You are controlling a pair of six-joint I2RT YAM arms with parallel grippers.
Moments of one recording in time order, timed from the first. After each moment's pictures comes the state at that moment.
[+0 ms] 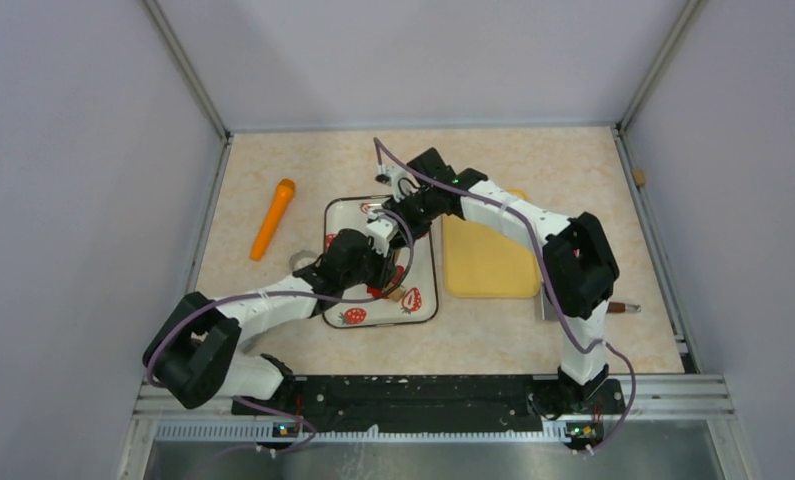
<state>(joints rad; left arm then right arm) -0.65 1.34 0.60 0.18 0.11 -0.12 0.70 1.93 1.62 -0.62 -0.52 0.03</state>
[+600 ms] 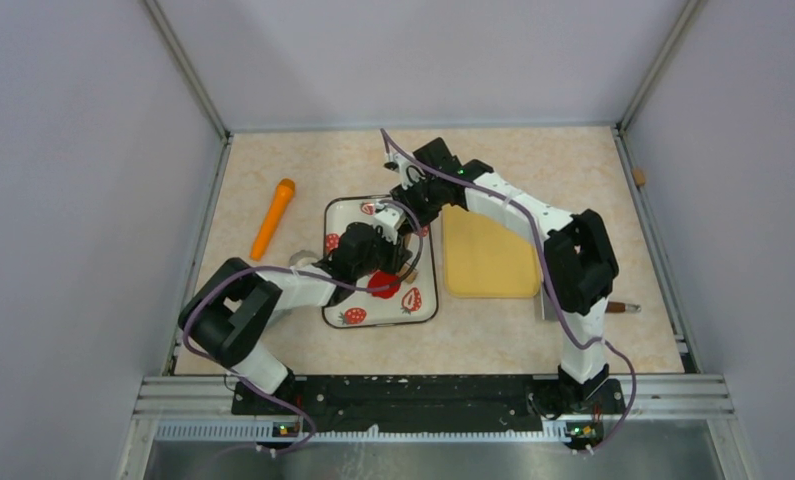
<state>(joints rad) -0.64 1.58 0.61 0.54 0.12 -0.15 0.68 1.97 1.67 -0.62 -0.37 0.00</state>
